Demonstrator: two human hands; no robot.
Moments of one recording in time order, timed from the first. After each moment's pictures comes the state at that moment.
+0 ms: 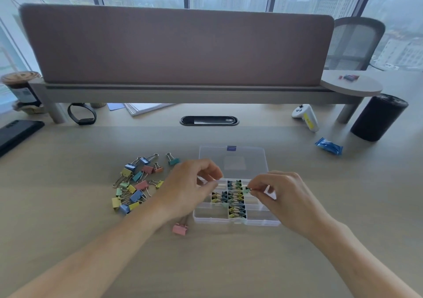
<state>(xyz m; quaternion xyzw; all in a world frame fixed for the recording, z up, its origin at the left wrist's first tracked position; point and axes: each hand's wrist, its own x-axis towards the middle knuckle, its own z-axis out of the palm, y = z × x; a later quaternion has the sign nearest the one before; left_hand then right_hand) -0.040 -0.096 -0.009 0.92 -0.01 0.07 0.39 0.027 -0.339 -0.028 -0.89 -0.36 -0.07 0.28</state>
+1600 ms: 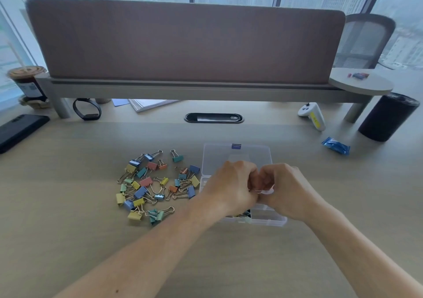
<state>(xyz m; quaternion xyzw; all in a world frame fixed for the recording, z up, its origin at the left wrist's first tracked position) -0.005 -0.159 -0.017 0.93 -0.06 0.02 0.35 0.040 -0.321 -0.020 -0.93 -0.22 0.06 0.29</state>
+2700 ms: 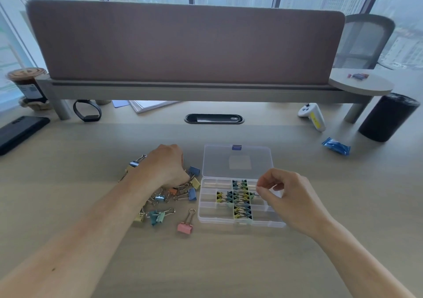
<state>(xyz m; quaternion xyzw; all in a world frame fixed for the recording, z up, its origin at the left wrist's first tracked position) -0.001 -0.041 0.000 0.98 0.16 -0.06 0.13 0.024 -0.330 -0.032 -0.90 -0.23 -0.01 0.38</state>
